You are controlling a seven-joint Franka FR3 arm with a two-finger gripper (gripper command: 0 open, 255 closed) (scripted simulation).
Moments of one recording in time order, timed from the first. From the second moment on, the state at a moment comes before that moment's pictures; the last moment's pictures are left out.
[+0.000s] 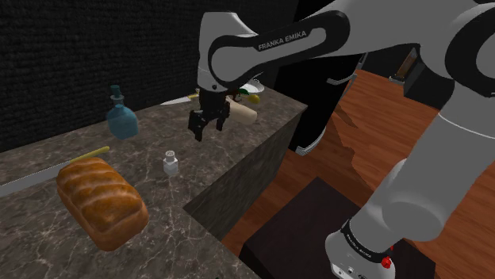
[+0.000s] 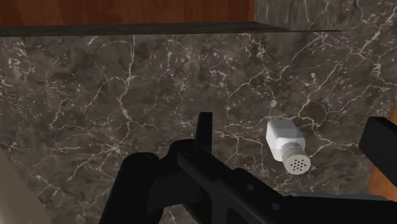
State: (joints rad) arm 0.09 0.09 0.31 -2.02 0.01 2.08 0.22
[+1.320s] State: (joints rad) arm 0.22 0.63 0.28 -1.56 -0.19 2.15 0.36
